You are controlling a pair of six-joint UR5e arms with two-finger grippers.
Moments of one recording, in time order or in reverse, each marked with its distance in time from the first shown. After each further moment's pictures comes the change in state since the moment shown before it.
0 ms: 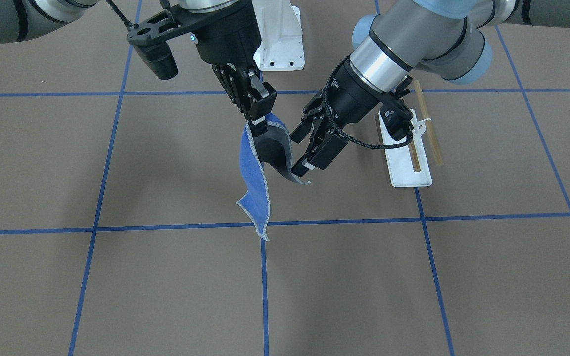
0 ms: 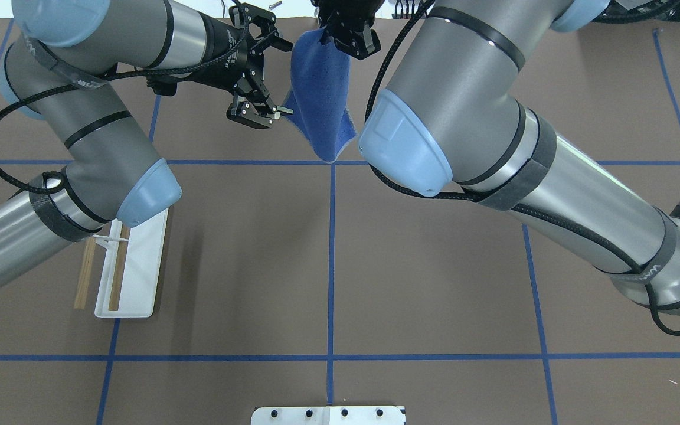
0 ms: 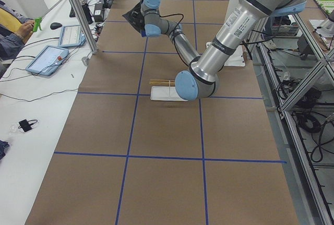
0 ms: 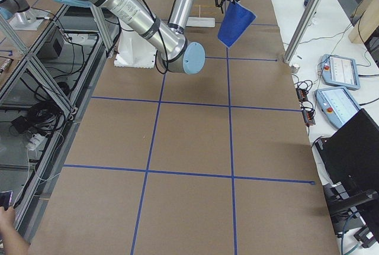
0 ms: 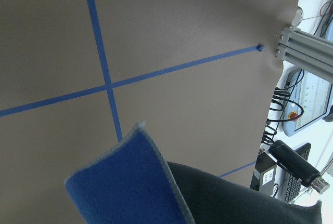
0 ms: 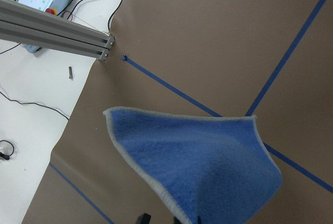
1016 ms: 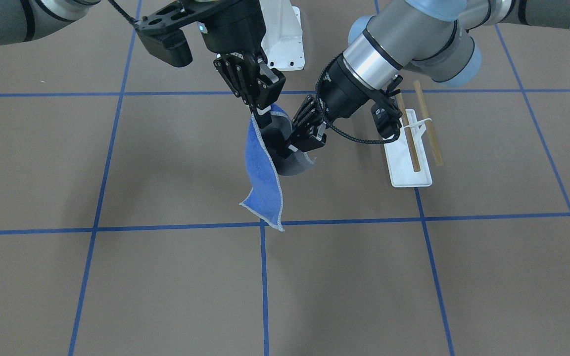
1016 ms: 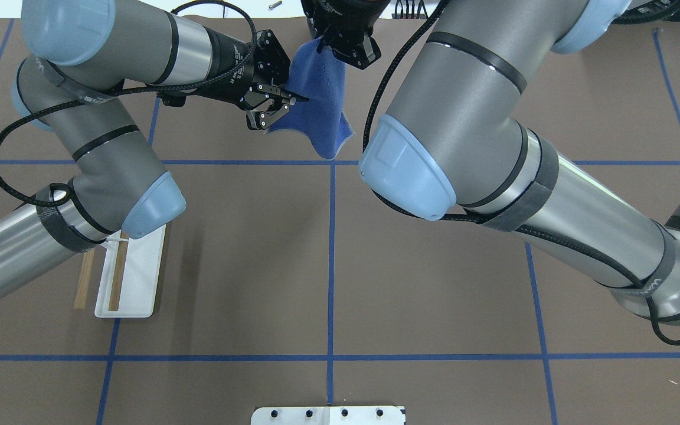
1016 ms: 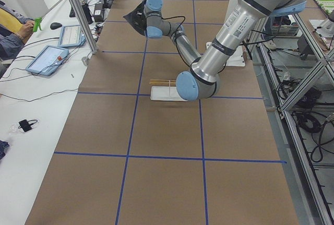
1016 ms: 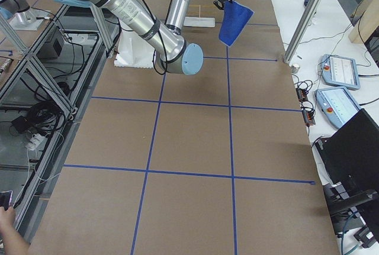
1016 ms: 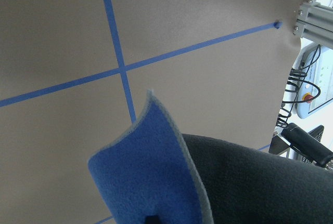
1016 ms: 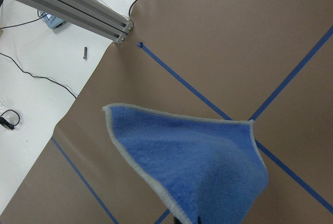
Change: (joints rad) left arm 0.021 0.011 0.003 -0.066 -0.001 0.023; right arm -0.020 -0.018 0.034 0.002 -0.029 -0.085
